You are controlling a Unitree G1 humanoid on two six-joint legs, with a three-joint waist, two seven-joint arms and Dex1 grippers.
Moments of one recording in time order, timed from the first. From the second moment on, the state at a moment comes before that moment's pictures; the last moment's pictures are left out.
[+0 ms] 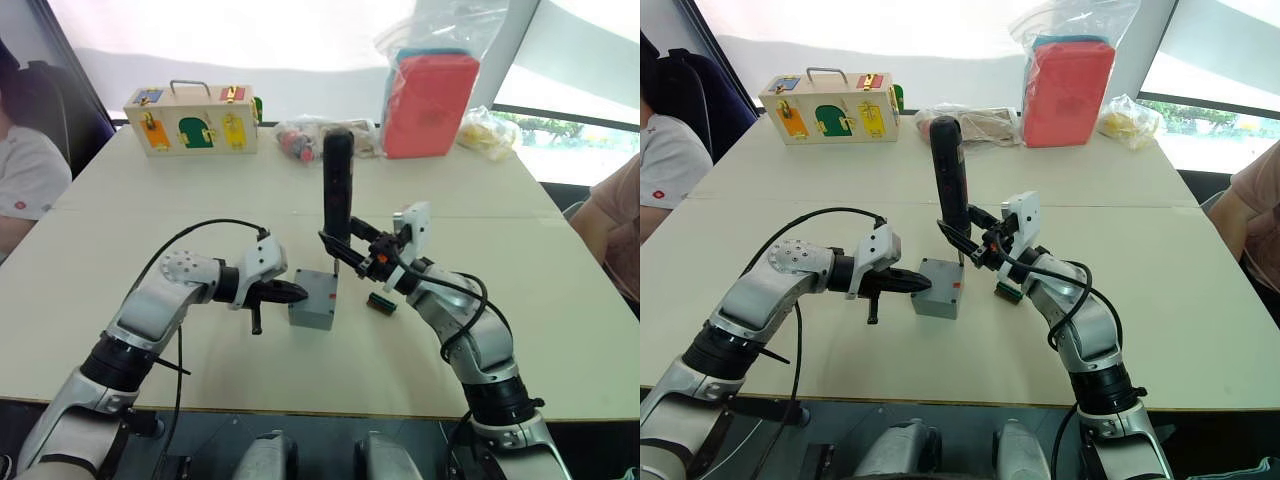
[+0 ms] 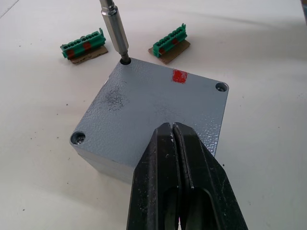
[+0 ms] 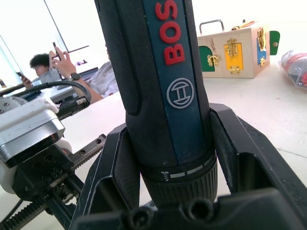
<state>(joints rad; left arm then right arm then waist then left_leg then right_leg) -0.52 0.66 -0.28 -0.10 -0.27 0.53 -1.12 -0.36 -0.25 0.11 -0.21 0.40 0.37 0.55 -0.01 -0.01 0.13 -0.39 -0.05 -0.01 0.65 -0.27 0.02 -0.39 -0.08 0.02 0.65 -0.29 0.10</state>
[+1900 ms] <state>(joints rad) -0.43 0.74 -0.18 -0.35 -0.52 0.69 -1.17 -0.82 -0.96 0.04 0.41 1.18 1.61 0.12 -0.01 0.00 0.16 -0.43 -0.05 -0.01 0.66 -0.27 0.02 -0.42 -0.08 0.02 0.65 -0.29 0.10</state>
